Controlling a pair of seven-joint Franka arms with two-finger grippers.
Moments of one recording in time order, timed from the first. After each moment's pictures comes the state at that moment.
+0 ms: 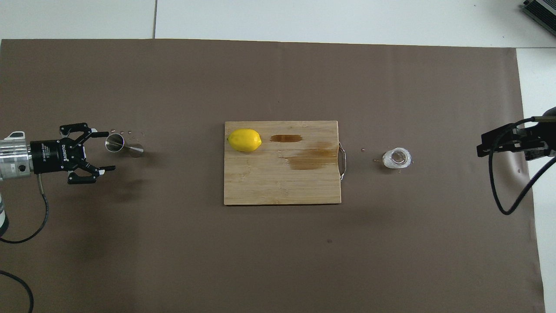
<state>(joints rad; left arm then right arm) 0.36 0.25 -0.08 -2.06 -1.01 1.94 -0.94 -0.02 0.04 -0.02 -1.54 0.04 1.46 0.04</state>
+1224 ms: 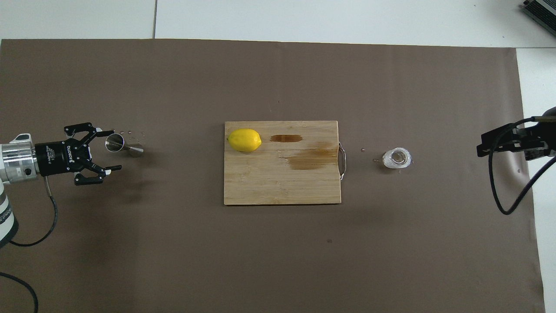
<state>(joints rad) 0.36 0.22 -0.09 -2.11 -1.11 1.93 -0.88 -0.02 0.04 -0.02 -1.54 0.04 1.46 0.04</state>
